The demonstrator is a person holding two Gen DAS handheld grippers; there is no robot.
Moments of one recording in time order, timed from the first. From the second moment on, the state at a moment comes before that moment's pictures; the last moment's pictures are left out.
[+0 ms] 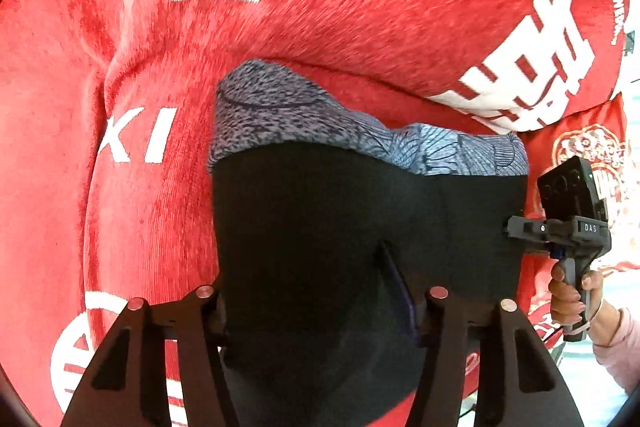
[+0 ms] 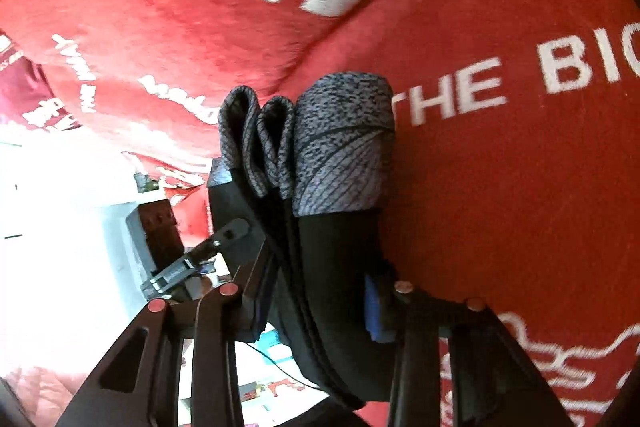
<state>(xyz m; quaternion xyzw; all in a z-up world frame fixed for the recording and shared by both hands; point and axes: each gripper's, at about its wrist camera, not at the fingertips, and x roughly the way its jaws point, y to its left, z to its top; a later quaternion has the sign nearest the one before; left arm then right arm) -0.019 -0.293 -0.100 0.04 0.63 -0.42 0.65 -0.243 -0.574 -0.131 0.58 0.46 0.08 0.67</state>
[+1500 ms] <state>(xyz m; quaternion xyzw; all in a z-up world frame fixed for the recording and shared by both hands) -0.092 -0.132 -0.066 0.21 0.59 -0.27 0.73 -0.312 -0.403 -0.081 0.40 0.58 -0.19 0.68</state>
